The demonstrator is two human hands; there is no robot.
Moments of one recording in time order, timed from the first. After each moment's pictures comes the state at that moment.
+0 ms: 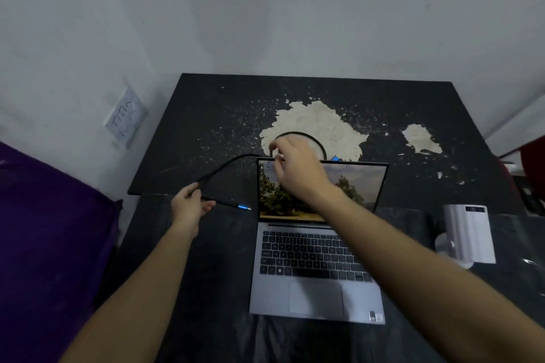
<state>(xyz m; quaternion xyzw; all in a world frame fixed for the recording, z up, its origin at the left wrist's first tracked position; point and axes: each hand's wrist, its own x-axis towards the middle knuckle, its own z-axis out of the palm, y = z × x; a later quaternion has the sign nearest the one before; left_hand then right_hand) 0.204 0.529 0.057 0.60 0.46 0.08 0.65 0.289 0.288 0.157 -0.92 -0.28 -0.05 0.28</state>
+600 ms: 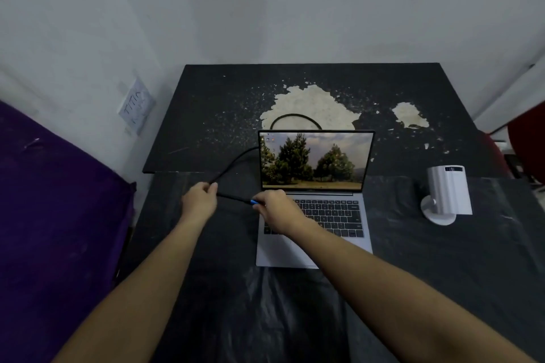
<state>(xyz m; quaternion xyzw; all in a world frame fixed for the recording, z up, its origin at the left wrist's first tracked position) 0.122 0.498 0.089 0.85 0.37 -0.07 0.36 0.149 0.295 0.097 -0.90 -0.23 0.21 0.29</state>
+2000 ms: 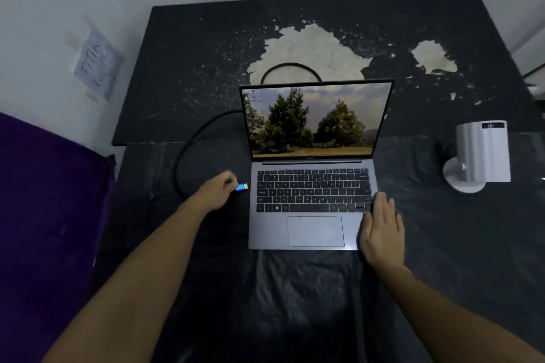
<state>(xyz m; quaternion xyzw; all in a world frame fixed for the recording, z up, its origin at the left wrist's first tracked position) 0.153 0.489 -0.034 0.90 0.15 -0.26 0.33 0.092 0.088 -0.076 -0.97 0.08 0.05 0.21</state>
